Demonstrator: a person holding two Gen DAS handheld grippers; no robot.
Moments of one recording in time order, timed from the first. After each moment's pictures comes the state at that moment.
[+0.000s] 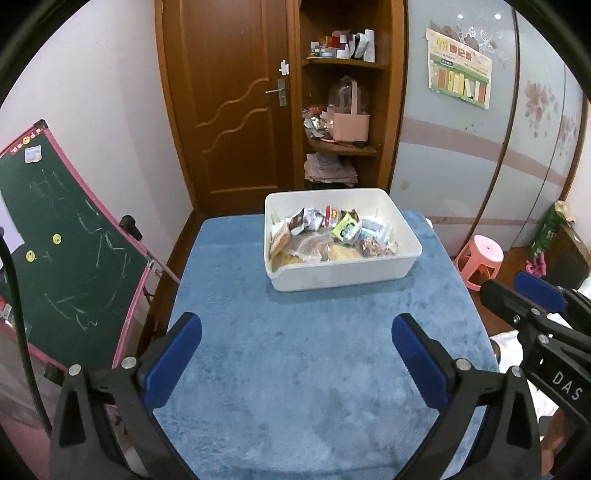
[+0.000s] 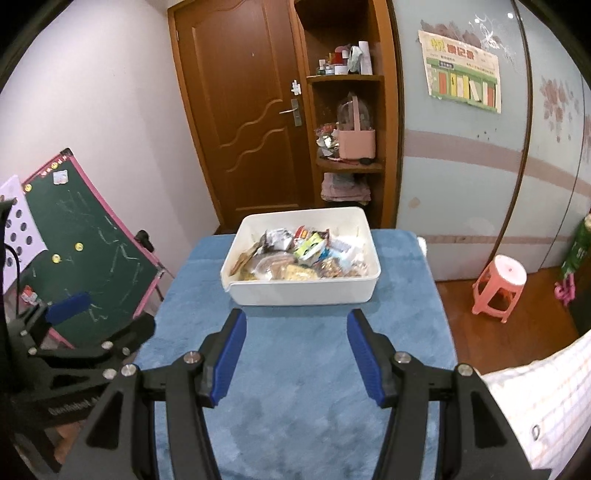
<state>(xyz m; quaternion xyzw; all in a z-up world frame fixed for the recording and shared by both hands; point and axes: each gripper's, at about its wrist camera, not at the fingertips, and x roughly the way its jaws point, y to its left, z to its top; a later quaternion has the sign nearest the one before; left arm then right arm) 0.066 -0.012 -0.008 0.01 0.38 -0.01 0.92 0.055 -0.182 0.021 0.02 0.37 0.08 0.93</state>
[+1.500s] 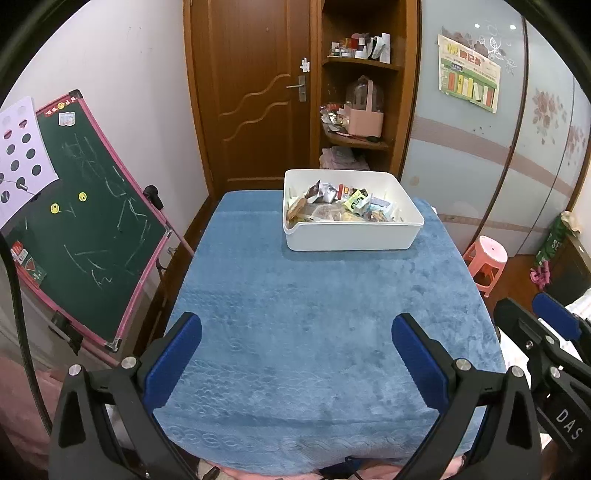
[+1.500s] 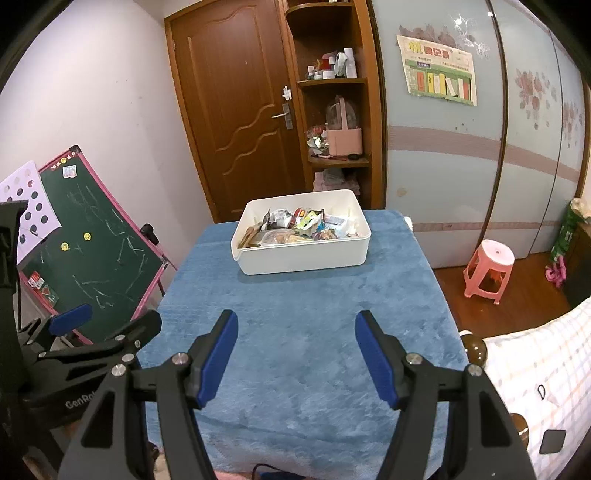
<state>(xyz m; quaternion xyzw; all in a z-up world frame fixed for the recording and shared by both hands) -0.022 -0.003 -0.033 -0.01 0.38 0.02 0.93 -0.047 -0.171 0.007 0.03 0.35 0.05 0.93</state>
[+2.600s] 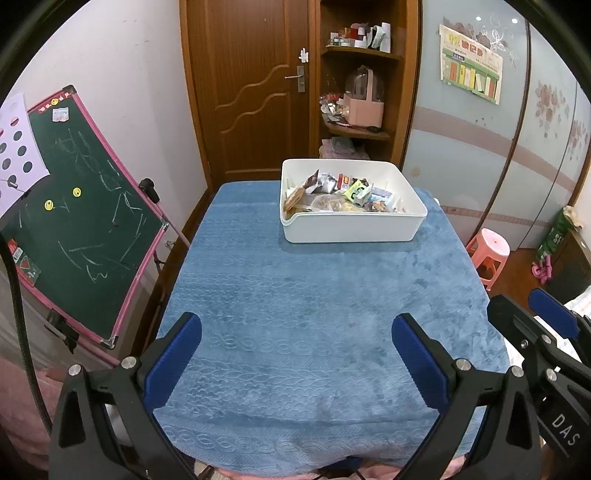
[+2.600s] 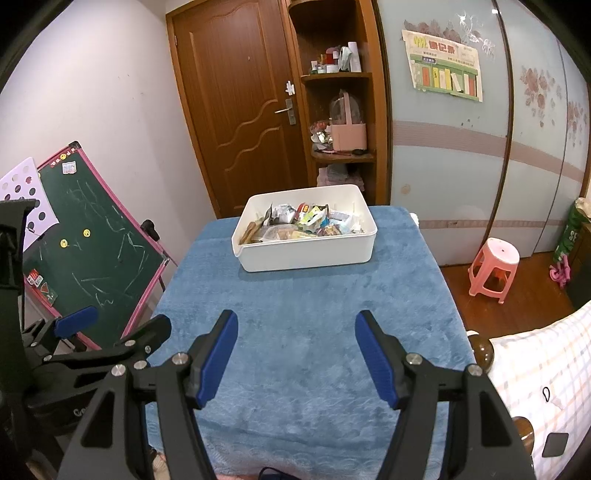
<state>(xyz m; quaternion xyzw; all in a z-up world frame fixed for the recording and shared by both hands) -0.013 -0.006 -0.045 -0.01 0.39 0.02 0.92 -0.033 -0.169 -0.003 0.03 0.36 0.06 0.93</state>
